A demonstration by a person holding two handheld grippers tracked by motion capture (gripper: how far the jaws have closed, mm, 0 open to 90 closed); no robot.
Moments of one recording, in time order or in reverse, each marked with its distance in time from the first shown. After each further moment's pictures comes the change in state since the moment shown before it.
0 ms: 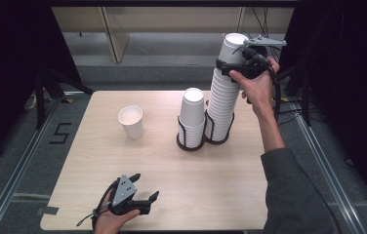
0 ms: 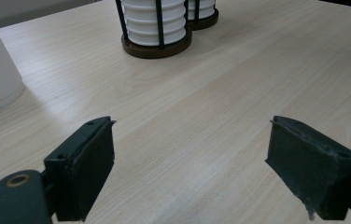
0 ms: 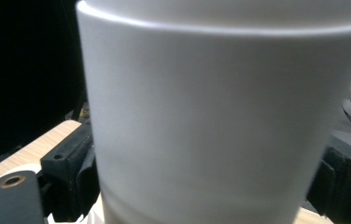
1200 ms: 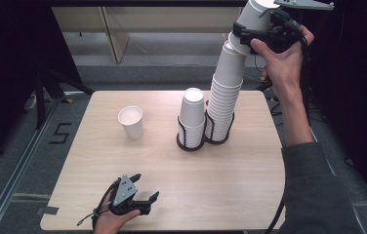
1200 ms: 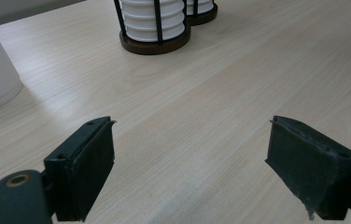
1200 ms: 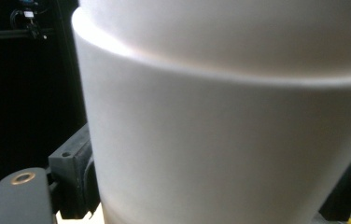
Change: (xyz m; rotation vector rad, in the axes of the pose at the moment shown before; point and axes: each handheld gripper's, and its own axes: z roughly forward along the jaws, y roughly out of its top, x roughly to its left) left arm 0.000 -0.001 0.001 0.015 -0.006 0.011; right arm 0.006 0.076 -0.078 -0.173 -0.026 -0.031
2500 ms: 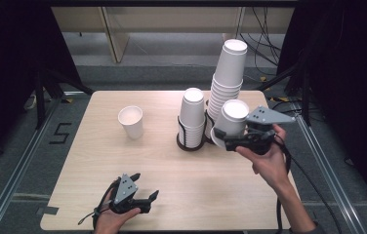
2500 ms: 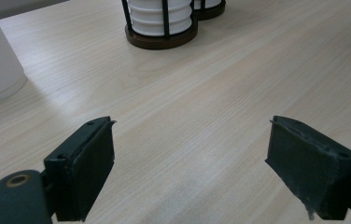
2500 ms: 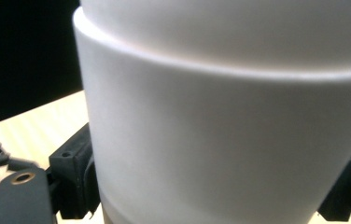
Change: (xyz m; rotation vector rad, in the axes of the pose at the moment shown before) left arm 0.003 -0.003 0.005 0.004 0.013 -0.016; right arm 0.064 -0.192 -0.059 0.184 0.275 -0.084
